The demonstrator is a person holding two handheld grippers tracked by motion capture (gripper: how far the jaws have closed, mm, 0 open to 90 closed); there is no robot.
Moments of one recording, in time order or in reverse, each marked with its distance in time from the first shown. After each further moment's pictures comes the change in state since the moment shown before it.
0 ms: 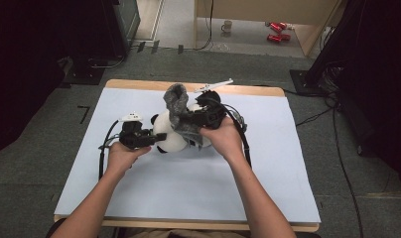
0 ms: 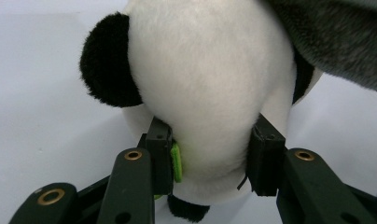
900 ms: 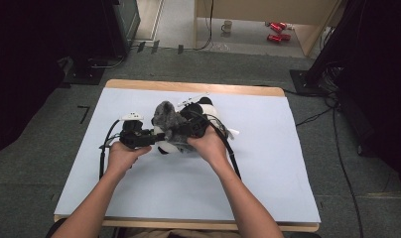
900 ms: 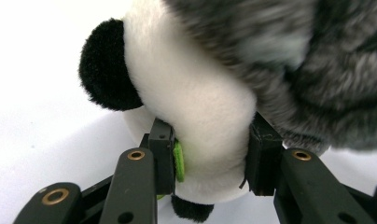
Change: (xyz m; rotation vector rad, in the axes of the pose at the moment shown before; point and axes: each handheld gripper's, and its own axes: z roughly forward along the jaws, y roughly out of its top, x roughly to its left) left arm -0.002 0.002 -0.001 0.016 -0.006 -0.016; right arm -0.007 -0.021 0.055 0.111 -0.084 -0.022
